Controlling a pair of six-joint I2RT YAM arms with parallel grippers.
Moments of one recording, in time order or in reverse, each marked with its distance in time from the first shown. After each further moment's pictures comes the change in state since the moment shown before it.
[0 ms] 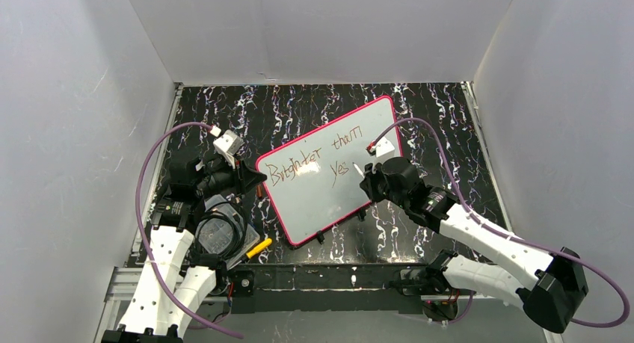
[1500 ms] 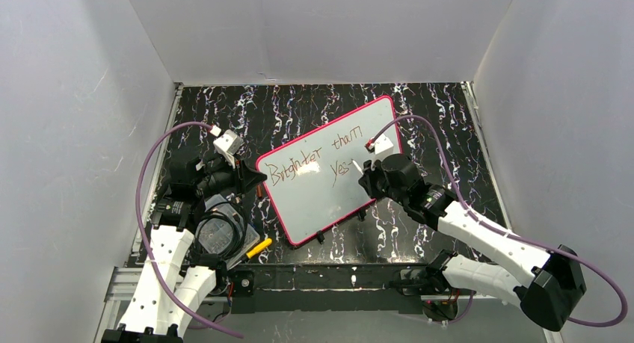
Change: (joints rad) left arm 0.000 0.004 0.000 0.003 0.003 -0.003; right arm -0.034 0.024 0.009 0.035 -0.029 -0.034
